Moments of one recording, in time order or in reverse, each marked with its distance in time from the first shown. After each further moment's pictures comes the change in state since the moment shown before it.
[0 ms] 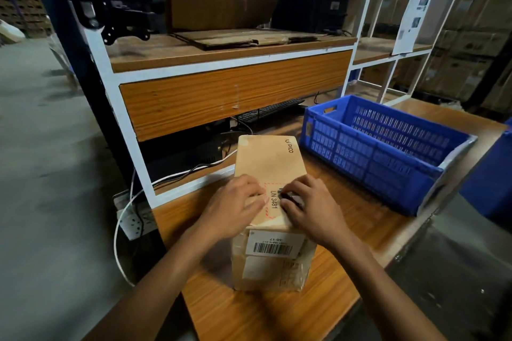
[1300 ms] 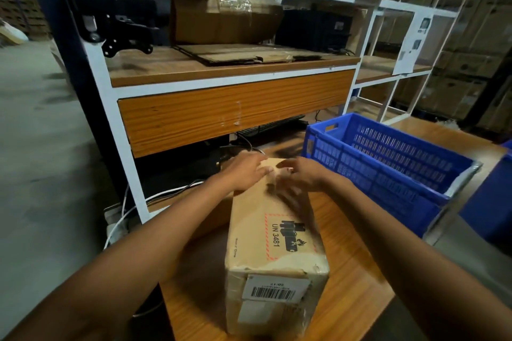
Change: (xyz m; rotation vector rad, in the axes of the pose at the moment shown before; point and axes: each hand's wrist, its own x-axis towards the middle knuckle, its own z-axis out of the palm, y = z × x) left_hand 0.146 -0.047 -0.004 0.069 -0.122 -0.066; right_hand 0.145 0.009 -0.033 -0.067 -0.435 -0.015
